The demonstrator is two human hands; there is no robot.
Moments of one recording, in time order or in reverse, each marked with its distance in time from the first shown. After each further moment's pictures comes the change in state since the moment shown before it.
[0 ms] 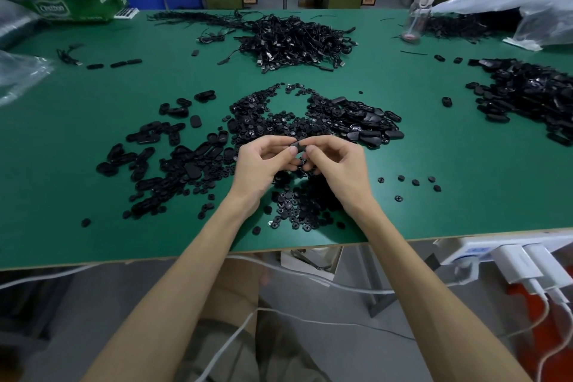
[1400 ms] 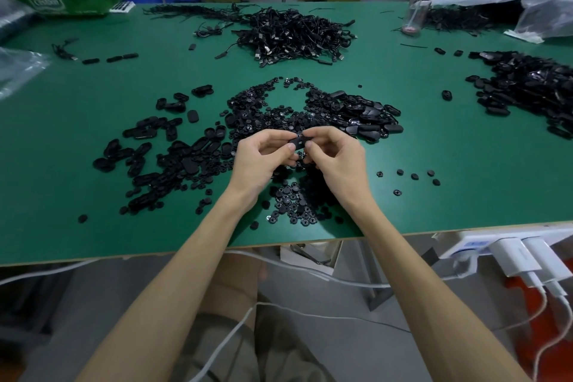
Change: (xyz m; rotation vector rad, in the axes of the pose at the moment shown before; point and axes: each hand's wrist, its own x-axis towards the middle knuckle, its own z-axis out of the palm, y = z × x) left_hand -0.001 0.000 0.000 0.035 -0.018 0.032; right_hand -0.001 -0.001 0.001 -0.211 0.072 -0.012
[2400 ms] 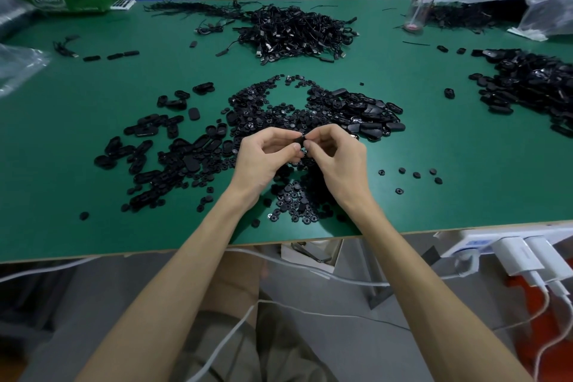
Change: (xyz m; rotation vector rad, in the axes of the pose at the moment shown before) left_hand -0.002 0.002 0.001 -0.014 -0.042 0.034; right_hand -0.002 -0.002 0.003 -0.156 0.043 -0.082
